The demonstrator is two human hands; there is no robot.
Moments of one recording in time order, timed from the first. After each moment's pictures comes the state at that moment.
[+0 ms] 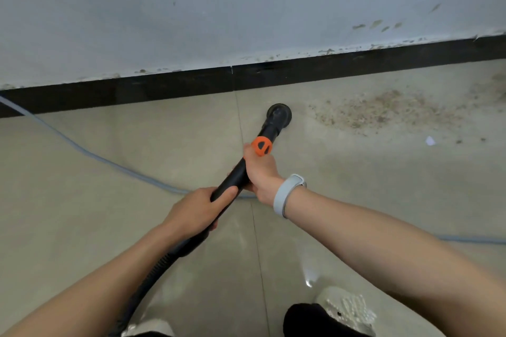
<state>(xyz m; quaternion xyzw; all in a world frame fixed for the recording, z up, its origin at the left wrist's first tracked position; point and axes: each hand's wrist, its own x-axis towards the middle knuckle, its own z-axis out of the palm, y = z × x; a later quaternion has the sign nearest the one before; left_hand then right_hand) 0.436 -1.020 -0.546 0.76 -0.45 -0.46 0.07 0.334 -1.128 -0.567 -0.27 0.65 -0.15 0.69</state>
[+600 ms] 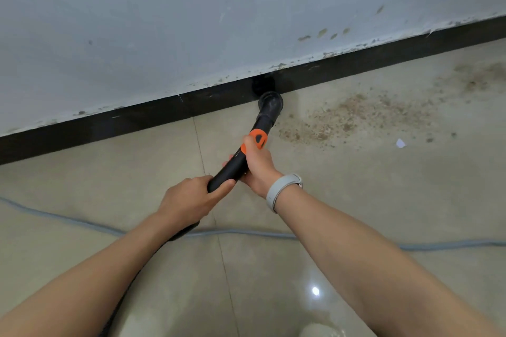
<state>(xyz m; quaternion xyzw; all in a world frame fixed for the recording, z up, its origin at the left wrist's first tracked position) 0.400 -1.128 -0.549 0.77 -0.56 -0.32 -0.03 0.280 -1.215 -0.567 -0.15 0.58 -0.26 0.76</state>
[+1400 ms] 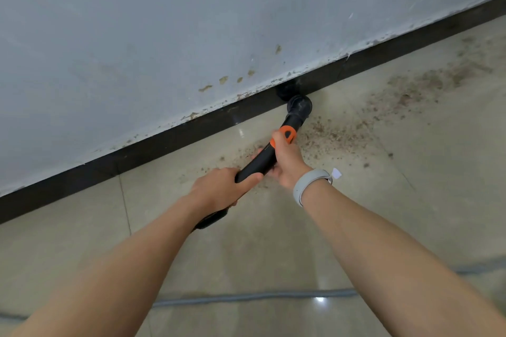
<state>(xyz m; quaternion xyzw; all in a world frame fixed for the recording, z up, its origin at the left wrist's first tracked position) 0.234 -1.295 -0.539 0.68 -0.63 -0.38 -0.07 0.094 -1.354 -0.567 -0.12 0.61 -0.35 0.70</state>
